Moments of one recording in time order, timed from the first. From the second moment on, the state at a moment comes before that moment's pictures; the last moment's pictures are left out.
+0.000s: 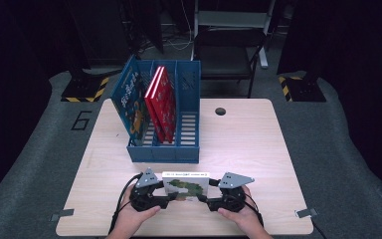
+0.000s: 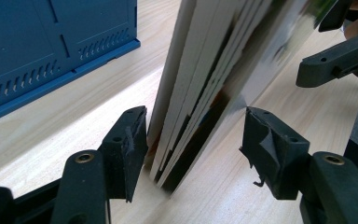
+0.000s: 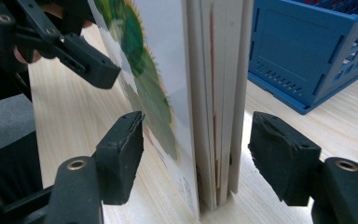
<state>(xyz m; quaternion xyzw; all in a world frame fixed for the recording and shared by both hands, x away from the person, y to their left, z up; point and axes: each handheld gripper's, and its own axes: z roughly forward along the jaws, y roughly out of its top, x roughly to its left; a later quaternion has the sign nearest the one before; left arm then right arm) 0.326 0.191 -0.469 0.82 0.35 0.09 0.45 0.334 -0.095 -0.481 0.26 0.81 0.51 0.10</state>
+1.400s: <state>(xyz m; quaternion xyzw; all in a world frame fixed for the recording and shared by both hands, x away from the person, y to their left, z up) 0.323 0.209 -0.468 0.81 0.37 0.10 0.44 0.326 -0.074 -0.468 0.18 0.83 0.52 0.09</state>
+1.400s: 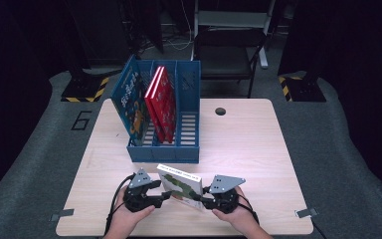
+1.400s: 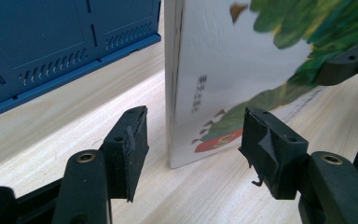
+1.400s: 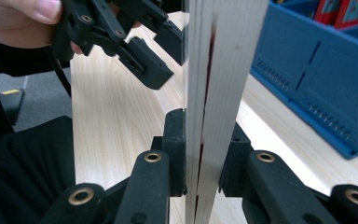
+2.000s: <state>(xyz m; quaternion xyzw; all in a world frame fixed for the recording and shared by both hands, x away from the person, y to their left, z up) 0.323 0.210 -0.466 0.81 0.37 0.11 0.44 0.322 -0.087 -0.439 0.19 0.83 0.51 0.13</state>
